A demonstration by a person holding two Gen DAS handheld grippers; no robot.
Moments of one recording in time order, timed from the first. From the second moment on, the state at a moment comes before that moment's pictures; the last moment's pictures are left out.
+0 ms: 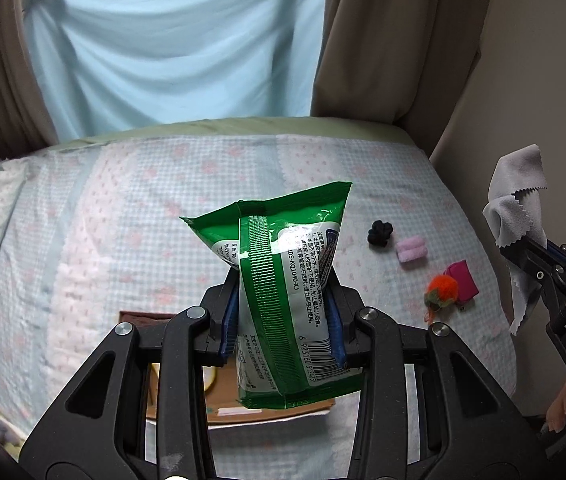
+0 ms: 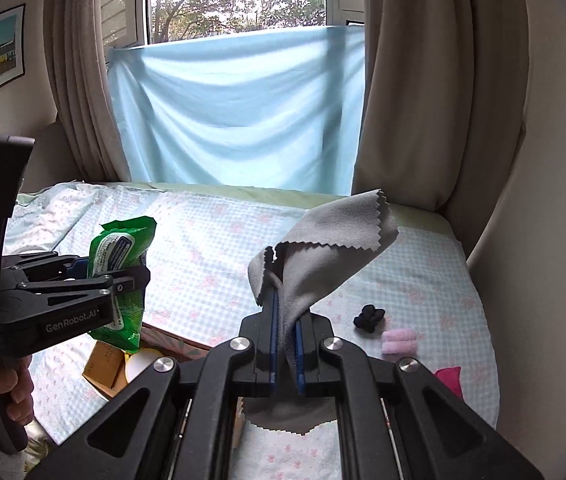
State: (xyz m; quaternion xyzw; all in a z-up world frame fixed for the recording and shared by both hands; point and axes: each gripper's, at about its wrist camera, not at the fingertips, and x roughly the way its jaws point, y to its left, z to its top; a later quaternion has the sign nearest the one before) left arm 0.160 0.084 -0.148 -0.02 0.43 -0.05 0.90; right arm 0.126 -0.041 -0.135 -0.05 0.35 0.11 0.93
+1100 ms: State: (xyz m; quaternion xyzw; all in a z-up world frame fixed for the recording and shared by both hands) left arm 0.166 0.229 -0.362 0.03 0.65 -0.15 0.74; right arm 0.174 0.082 -0.348 0.10 0.64 0.08 0.76
